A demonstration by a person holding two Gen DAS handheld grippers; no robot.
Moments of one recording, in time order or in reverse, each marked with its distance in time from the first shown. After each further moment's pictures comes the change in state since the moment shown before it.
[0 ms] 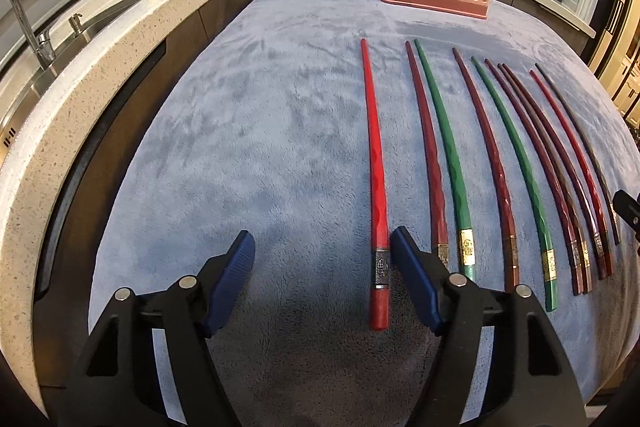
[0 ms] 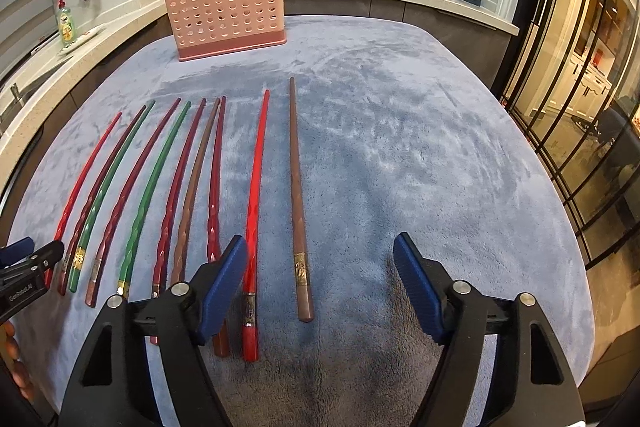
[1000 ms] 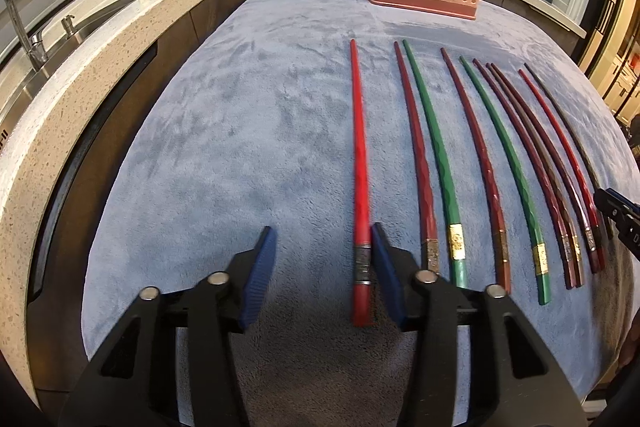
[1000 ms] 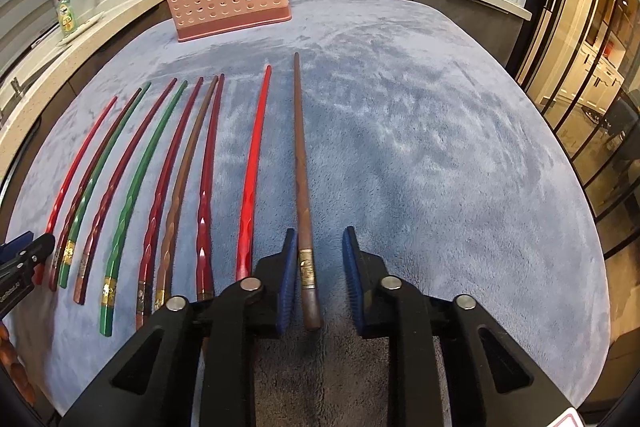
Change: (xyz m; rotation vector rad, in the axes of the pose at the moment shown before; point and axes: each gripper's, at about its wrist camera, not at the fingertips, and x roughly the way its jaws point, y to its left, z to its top) left arm -0.002 -0.002 -0.002 0.011 -0.005 -0.040; right arm 0.020 0.000 -0.004 -0.003 0.061 0.035
